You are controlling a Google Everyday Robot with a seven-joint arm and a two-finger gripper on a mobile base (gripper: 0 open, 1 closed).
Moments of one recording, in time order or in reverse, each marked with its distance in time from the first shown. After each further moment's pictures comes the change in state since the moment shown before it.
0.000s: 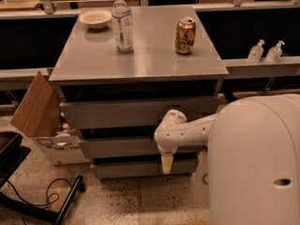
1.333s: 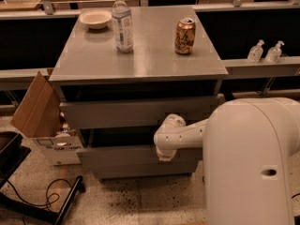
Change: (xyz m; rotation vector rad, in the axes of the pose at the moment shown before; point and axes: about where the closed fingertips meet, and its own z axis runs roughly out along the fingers) arm -0.003 0.018 0.031 -0.062 -0.017 0.074
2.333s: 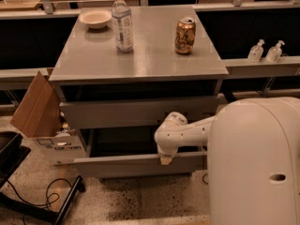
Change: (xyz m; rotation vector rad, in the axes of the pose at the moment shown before) arm -0.001 -0.004 -0.016 0.000 0.000 0.000
